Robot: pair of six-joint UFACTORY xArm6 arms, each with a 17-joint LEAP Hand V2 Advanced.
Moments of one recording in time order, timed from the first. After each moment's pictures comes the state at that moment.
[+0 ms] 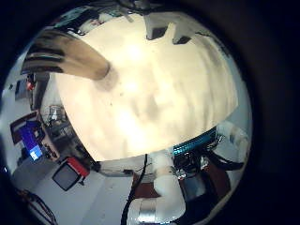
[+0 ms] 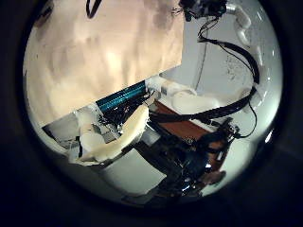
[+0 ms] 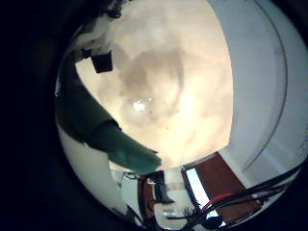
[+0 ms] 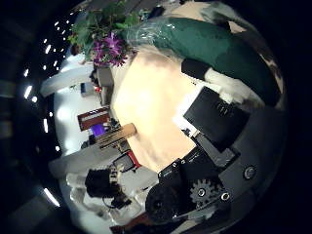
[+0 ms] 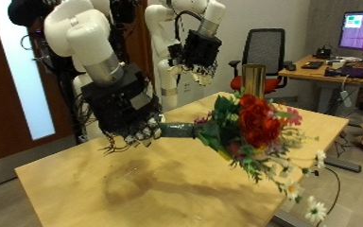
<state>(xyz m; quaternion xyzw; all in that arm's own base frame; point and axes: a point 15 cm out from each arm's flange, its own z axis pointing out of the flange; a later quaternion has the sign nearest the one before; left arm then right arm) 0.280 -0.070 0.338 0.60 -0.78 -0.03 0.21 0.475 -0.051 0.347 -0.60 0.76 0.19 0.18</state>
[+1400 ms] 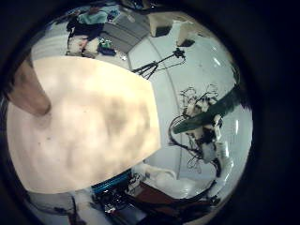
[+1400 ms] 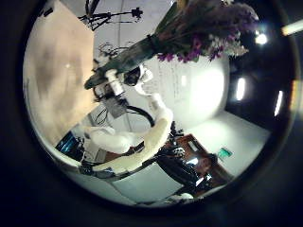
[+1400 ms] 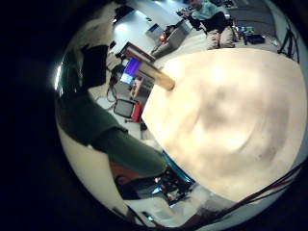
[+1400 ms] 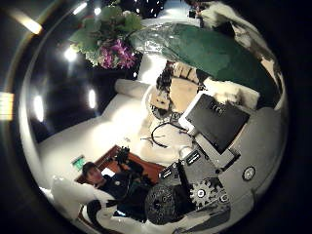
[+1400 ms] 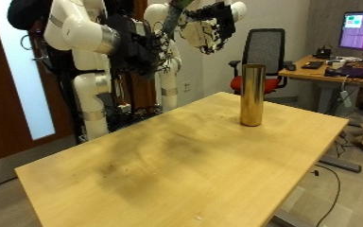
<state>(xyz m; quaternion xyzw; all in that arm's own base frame) 0.345 -0.110 0.474 0.51 -0.62 0.42 0.43 0.335 0.120 0.440 -0.73 0.35 0.36 0.46</state>
